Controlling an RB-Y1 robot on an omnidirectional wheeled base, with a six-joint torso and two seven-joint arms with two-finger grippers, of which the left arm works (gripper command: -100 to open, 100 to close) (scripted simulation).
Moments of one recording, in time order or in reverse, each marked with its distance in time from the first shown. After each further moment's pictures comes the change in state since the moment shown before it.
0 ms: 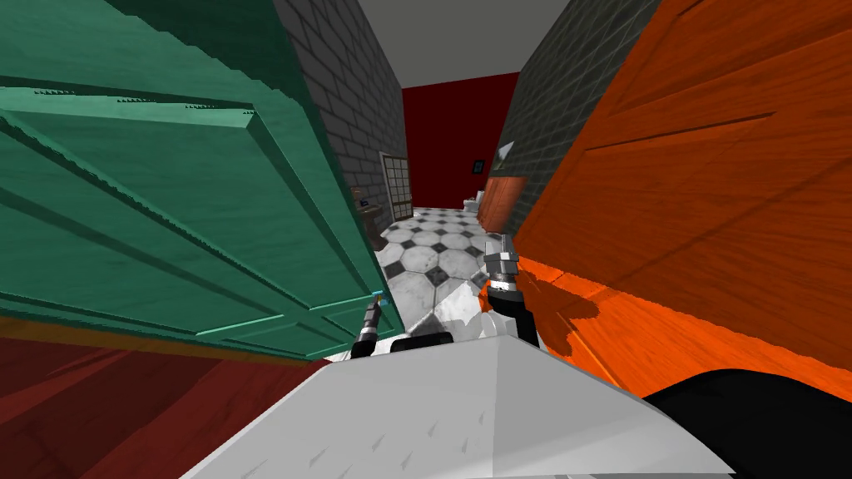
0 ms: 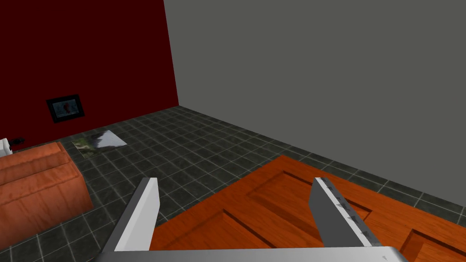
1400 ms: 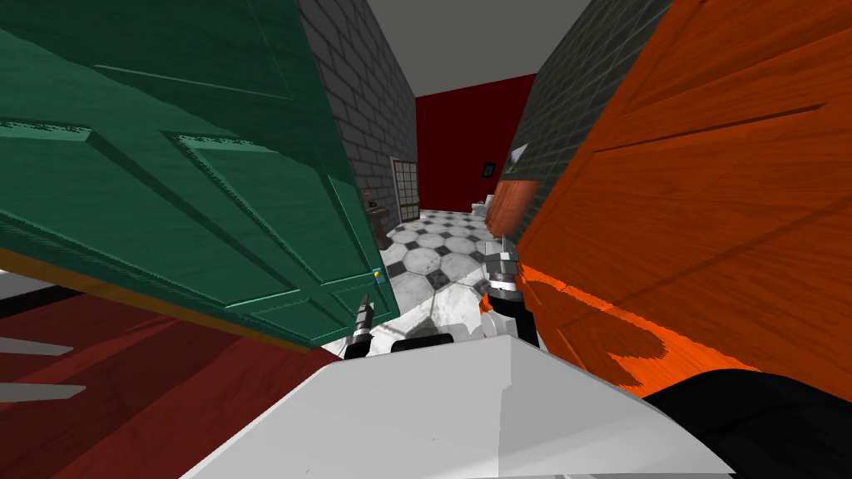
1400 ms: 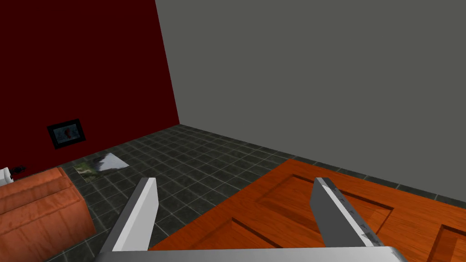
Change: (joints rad) arm 0.016 -0.019 0.082 -0.020 0.053 0.005 -0.017
